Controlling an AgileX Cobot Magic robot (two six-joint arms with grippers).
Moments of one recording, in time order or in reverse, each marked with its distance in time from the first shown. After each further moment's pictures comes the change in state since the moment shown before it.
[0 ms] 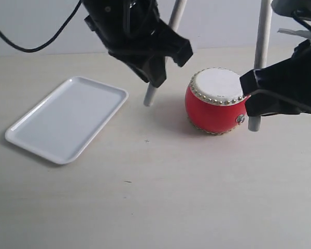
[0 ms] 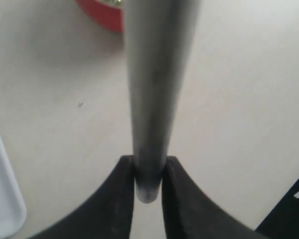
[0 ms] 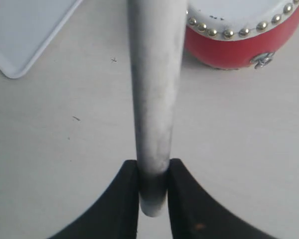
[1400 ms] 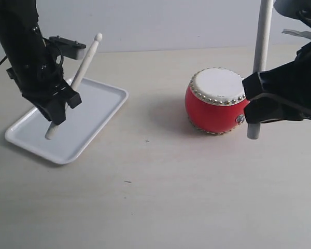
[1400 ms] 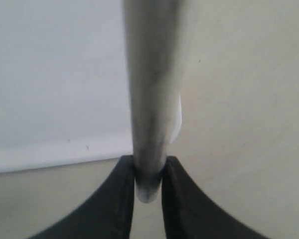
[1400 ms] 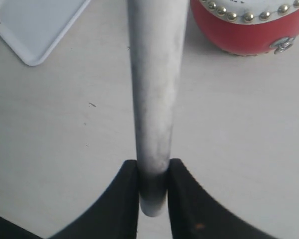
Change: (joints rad) left arm 0.412 0.135 0.255 0.097 -0.002 0.236; right arm 0.000 -0.020 0.000 0.056 0.051 -0.027
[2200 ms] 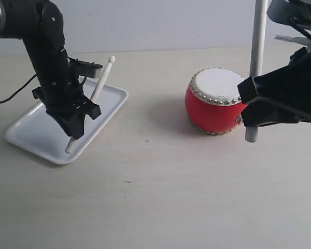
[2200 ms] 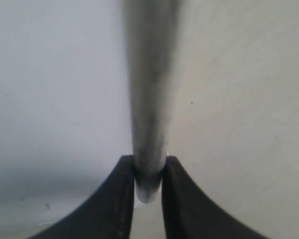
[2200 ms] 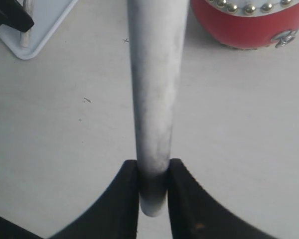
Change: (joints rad) left arm 0.000 0.204 -0.094 -0.085 0.000 0.000; right arm 0.000 0.027 0.000 0.000 0.000 -0.008
